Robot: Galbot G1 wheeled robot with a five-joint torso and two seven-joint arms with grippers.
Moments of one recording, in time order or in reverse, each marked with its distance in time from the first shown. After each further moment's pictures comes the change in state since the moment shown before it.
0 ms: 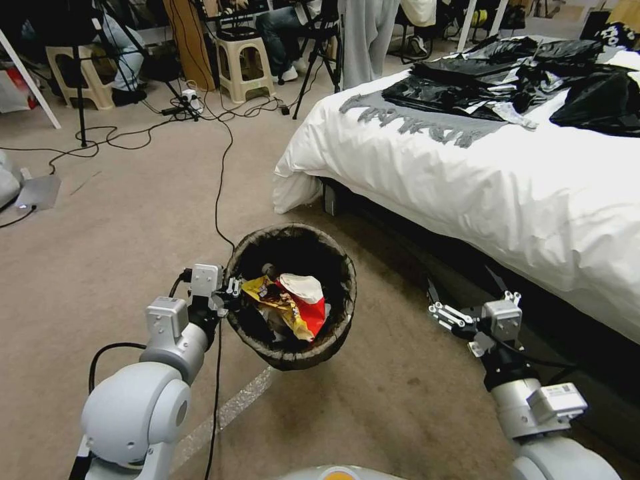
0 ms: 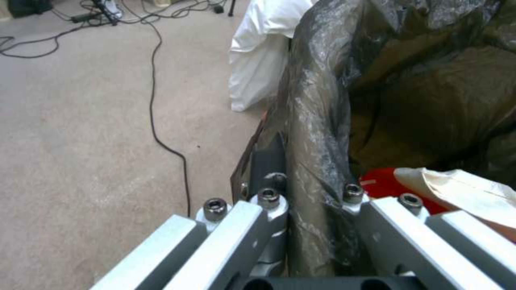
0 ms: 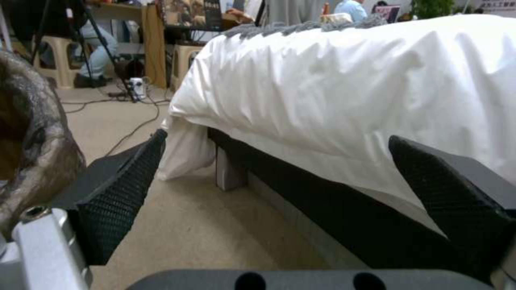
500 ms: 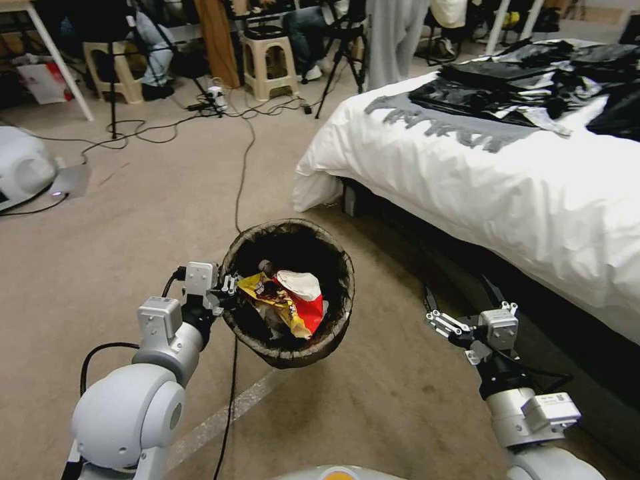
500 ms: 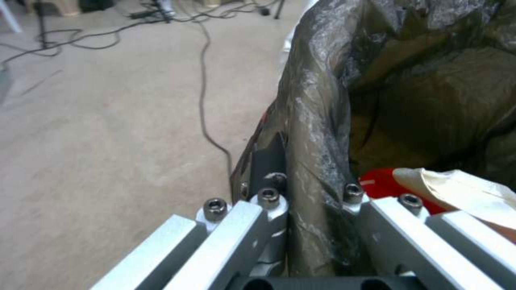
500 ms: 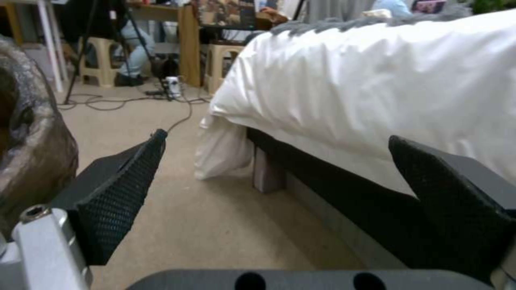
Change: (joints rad) left arm 0.007 -0.003 -0.009 -0.023 -0.003 0.005 -0.002; right arm -0.009 0.003 -0.016 -0.011 -0.004 0.010 0.024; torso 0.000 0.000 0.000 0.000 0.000
